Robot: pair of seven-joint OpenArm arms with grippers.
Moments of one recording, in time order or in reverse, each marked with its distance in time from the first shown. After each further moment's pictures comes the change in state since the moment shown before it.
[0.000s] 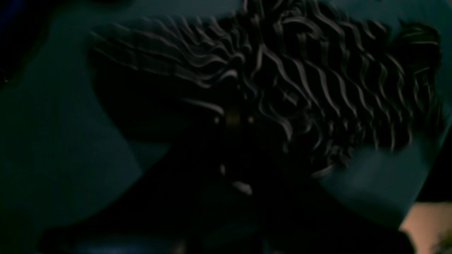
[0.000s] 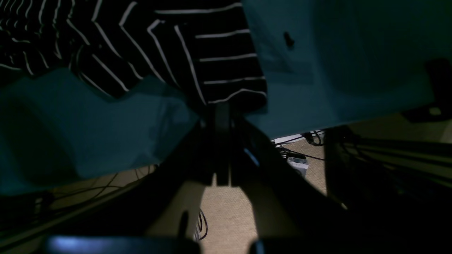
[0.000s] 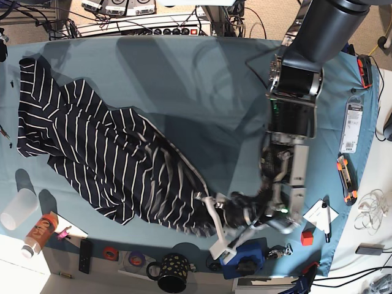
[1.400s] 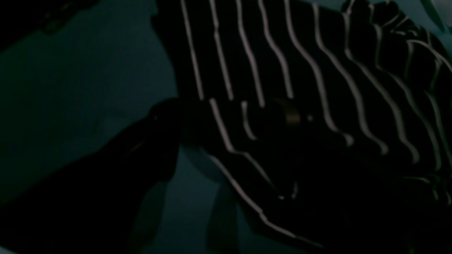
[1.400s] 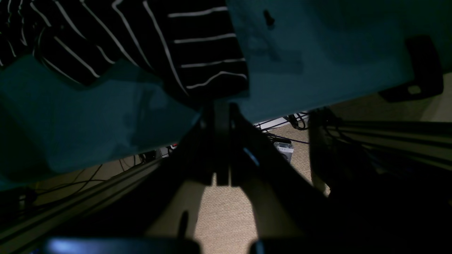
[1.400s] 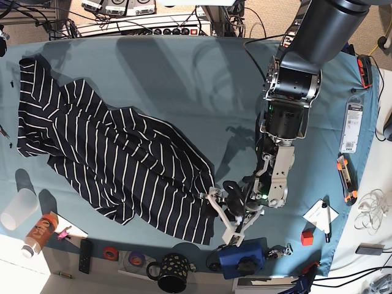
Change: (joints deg) left arm -0.9 1.5 0.0 -29.7 17.4 7.5 -36.1; right arm -0.4 0.0 0.0 0.0 -5.4 0.0 0.0
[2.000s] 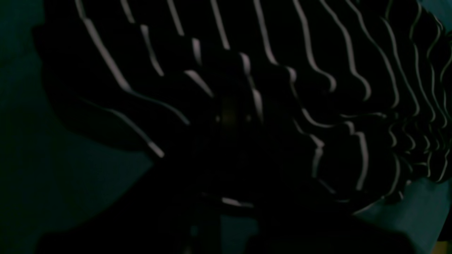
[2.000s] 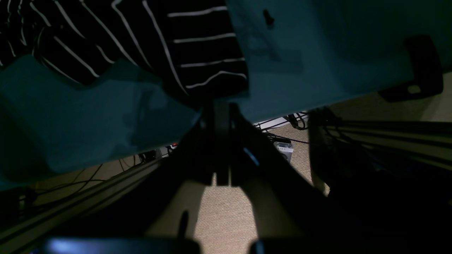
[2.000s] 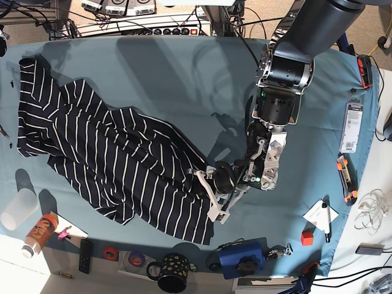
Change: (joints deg) left arm 4.5 2.2 0.0 0.5 -5.6 -7.8 5.1; right arm 0.0 0.0 0.0 0.0 0.0 0.0 0.0
